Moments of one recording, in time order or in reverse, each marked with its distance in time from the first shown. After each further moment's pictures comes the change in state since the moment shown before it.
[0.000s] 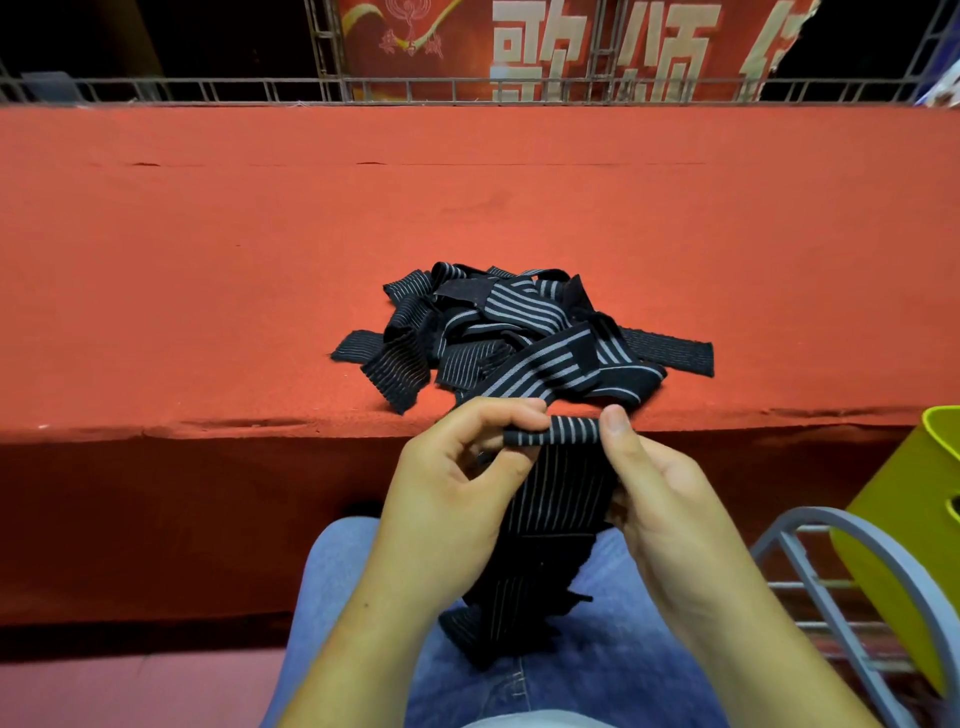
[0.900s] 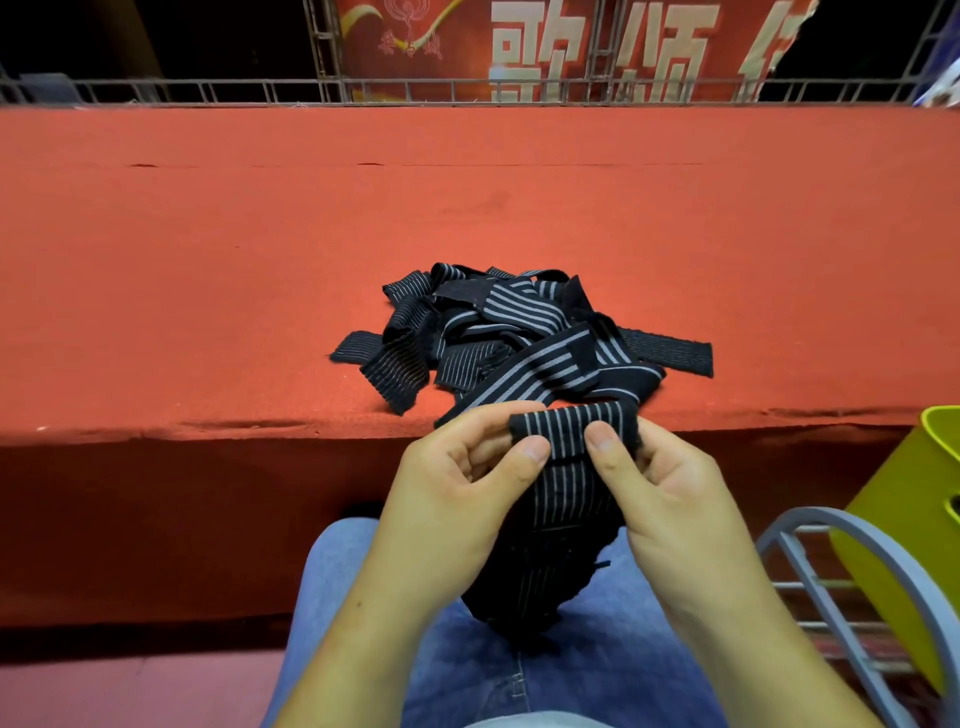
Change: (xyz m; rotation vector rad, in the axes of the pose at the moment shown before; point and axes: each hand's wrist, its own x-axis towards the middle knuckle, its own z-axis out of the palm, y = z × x) left_hand -0.002 0.002 0.001 -0.145 -0.044 -0.133; right_hand -0.002 -0.001 -0.006 -0.099 0.051 -0.120
